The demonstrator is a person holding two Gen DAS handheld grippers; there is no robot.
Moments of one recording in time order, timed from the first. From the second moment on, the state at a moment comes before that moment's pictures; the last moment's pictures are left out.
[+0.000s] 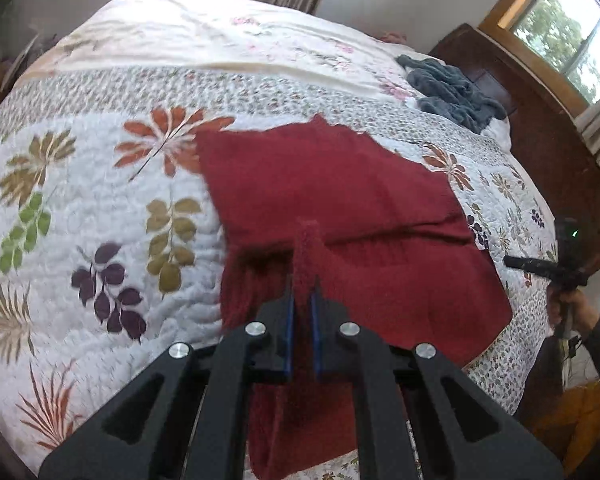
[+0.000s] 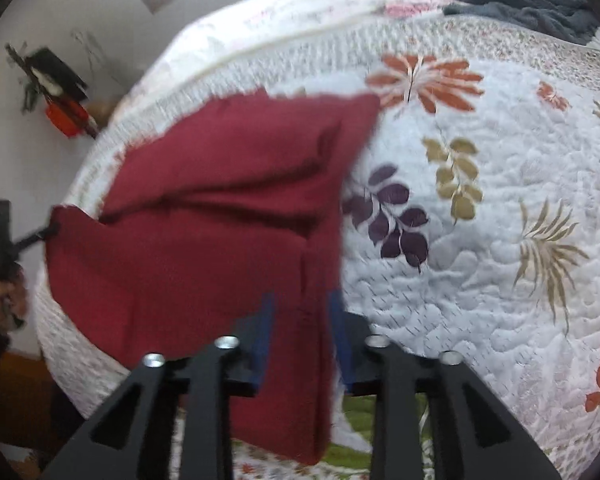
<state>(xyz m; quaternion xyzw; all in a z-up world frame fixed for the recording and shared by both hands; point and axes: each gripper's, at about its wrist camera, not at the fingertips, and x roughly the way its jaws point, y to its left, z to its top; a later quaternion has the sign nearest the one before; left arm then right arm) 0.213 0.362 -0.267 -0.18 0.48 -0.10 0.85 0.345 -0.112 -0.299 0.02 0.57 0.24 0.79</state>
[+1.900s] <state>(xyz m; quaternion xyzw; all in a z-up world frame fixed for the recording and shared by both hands) 0.439 0.418 -0.291 -0.20 0.52 -0.02 0.83 0.552 -0.073 -0.274 0.05 0.50 0.18 0.84</state>
